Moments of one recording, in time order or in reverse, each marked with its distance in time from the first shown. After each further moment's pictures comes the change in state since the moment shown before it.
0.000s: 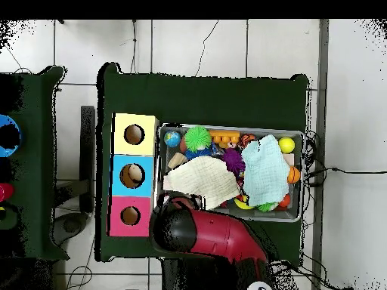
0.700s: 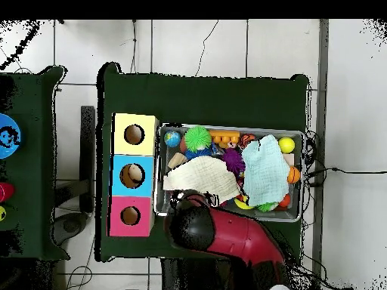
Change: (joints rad) arm -0.076 -0.001 0.004 -0.006 0.000 0.000 0.000
